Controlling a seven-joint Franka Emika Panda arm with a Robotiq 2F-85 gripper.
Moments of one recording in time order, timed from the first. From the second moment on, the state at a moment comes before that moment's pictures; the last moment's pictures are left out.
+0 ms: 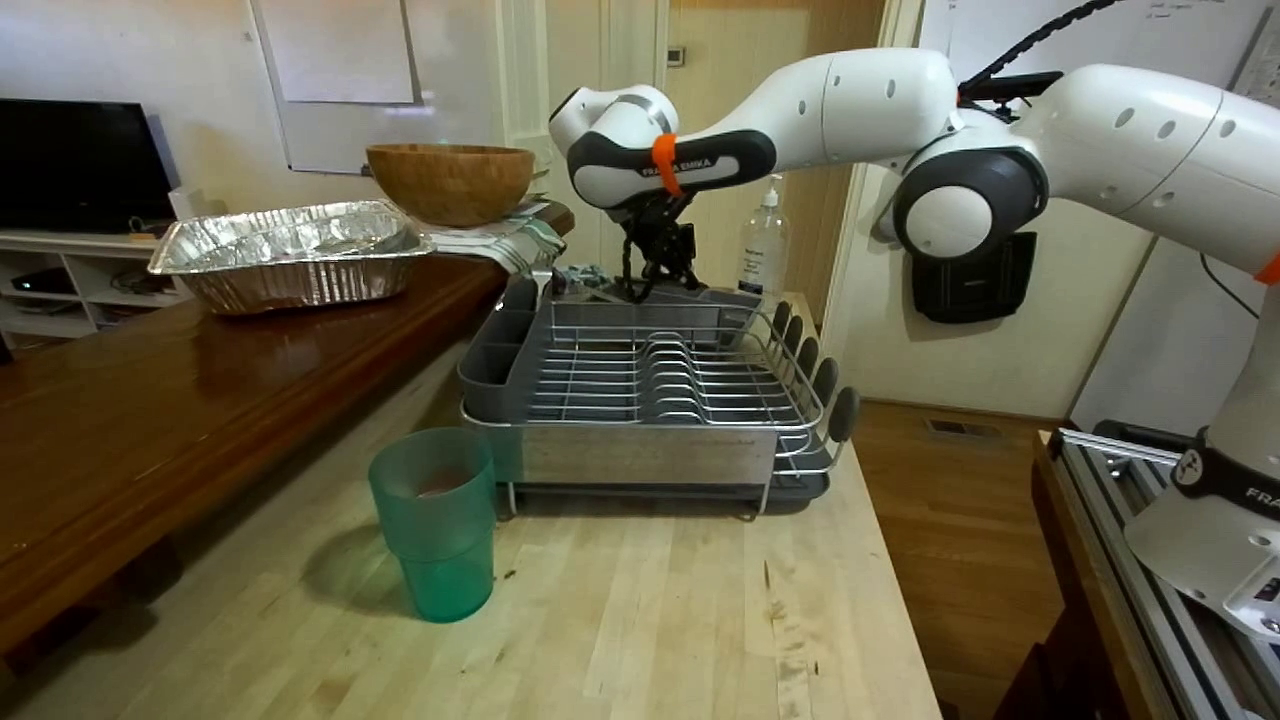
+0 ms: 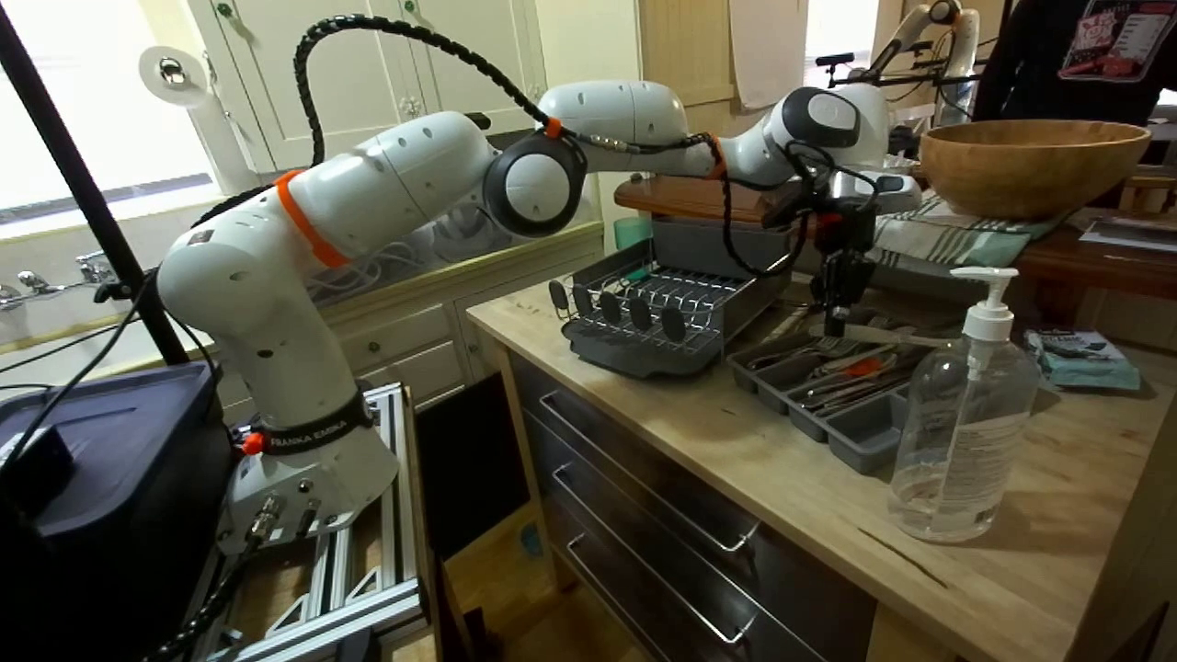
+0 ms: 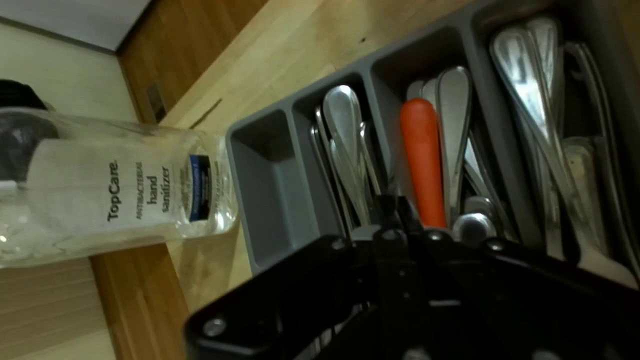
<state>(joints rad) -0.04 1.24 -0.26 -0.46 -0.30 1.28 0.18</state>
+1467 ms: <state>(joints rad) 0.05 1.27 -0.31 -0.46 -0.48 1.30 -0.07</state>
